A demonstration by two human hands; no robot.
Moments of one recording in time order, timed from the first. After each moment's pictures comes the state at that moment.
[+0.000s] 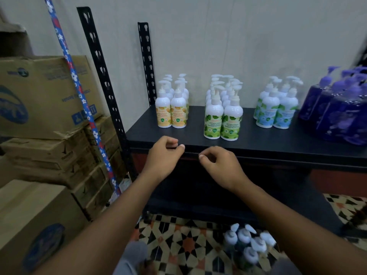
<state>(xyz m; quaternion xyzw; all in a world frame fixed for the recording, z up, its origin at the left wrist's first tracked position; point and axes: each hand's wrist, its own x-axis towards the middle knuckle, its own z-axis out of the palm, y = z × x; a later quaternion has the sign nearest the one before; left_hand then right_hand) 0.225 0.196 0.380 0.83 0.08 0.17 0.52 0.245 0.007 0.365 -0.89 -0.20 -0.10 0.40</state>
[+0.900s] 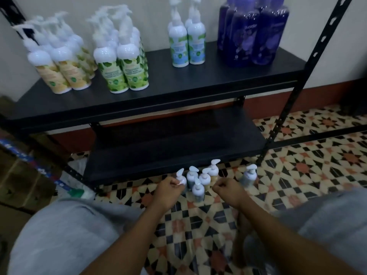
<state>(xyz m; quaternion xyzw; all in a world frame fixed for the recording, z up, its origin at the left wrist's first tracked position) 0.161 0.000 0.169 0.86 0.11 -0.19 0.46 0.140 -0.223 0.135 -0.88 0.13 0.14 0.43</state>
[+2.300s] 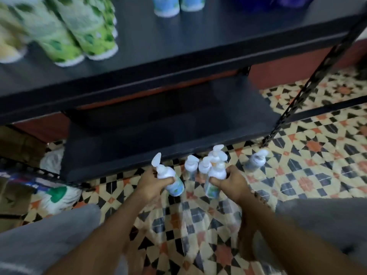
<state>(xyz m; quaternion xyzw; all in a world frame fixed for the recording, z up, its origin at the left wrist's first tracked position) 0.237 0.037 0.098 0.83 0.06 -0.22 0.51 0.180 -0.220 0.067 -0.80 0.25 0.12 0.53</state>
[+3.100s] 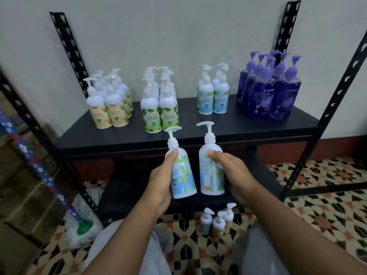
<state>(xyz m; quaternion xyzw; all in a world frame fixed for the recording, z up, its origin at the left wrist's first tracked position) 0.191 0.037 0.347 0.58 0.10 -0.09 0.81 0.193 -0.147 0.348 -0.68 0.06 0.03 0.73</state>
